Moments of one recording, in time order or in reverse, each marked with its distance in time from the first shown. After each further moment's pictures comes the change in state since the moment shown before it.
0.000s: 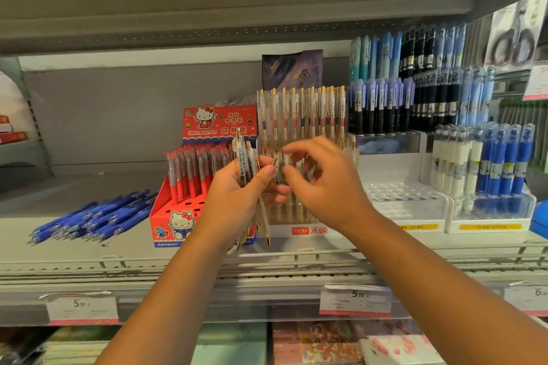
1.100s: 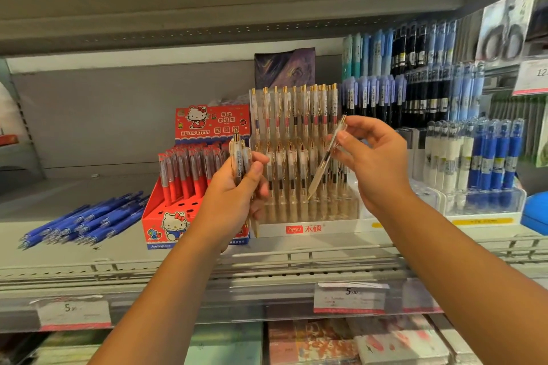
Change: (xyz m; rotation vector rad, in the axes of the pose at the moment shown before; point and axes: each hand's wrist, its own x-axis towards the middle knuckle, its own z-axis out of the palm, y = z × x) left_hand 0.003 -0.003 0.001 0.020 -0.102 -0.029; right_hand 0.015 0.034 -0.040 0.692 0.365 0.399
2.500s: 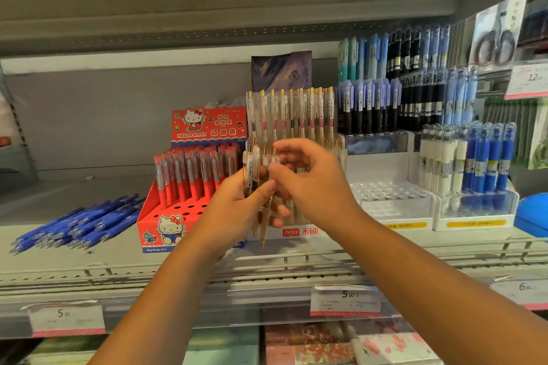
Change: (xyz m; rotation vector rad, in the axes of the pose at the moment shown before) left_hand -0.003 0.002 0.008 -0.002 -0.177 -0.030; right_hand -0.046 -0.008 0.047 -0.290 -0.346 0.015
